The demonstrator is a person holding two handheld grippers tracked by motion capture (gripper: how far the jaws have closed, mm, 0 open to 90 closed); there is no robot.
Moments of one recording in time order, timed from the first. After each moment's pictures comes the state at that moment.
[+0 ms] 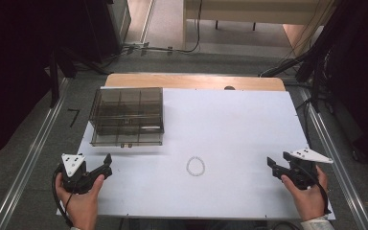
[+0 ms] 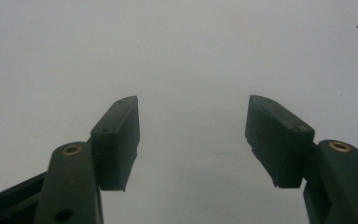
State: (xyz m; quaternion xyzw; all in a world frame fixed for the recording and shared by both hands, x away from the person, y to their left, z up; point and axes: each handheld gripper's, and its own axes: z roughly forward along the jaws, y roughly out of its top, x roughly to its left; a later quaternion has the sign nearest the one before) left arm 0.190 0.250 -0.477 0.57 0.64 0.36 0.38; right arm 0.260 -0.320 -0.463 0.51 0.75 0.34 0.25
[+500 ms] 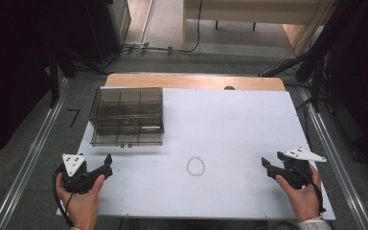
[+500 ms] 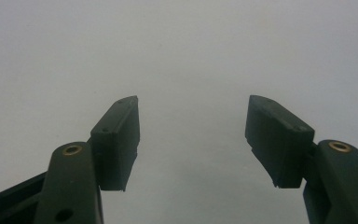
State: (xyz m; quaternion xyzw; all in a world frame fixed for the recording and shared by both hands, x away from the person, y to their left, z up) left arm 0.191 0.249 -0.478 0.57 0.64 0.36 0.38; right arm 0.262 -0.308 -0.464 0.50 0.76 0.34 0.24
